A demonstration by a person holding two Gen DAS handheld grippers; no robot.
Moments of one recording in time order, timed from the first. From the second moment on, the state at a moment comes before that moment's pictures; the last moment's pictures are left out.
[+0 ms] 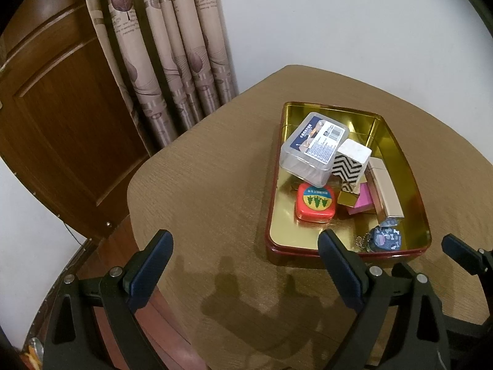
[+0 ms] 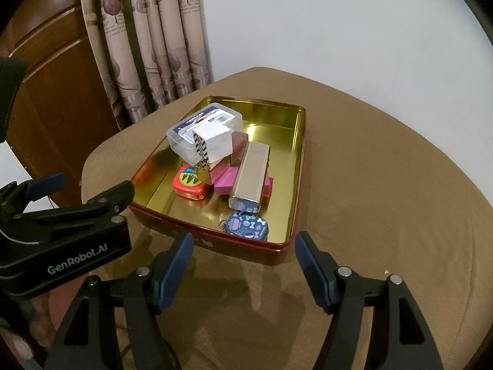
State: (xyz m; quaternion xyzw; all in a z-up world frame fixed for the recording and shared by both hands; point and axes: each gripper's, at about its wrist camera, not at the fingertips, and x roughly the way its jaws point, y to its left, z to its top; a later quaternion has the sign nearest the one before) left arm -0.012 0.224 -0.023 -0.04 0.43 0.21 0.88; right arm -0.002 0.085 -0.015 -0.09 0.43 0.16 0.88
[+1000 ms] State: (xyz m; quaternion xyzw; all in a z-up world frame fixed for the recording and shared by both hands) left arm -0.012 0.224 -0.023 -0.03 0.43 0.20 0.88; right arm -0.004 0.088 -0.015 -0.10 0.43 0.16 0.88
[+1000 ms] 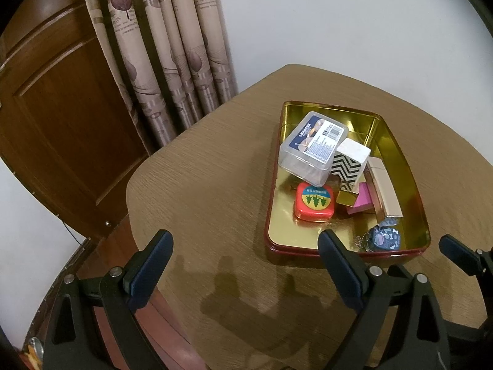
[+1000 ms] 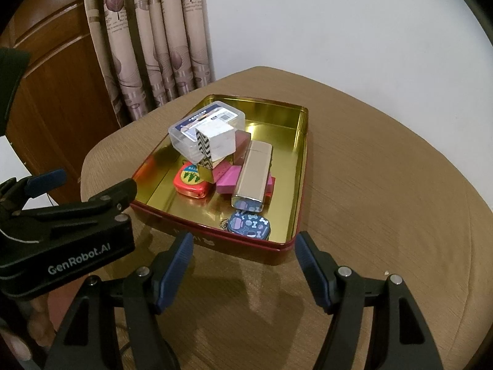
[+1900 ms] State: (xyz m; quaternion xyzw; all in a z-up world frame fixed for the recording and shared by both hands) left arm -0.010 0.222 -0.026 -0.03 0.44 0.20 0.88; right arm -0.006 0.091 -0.016 -0.10 0.43 0.16 0.88
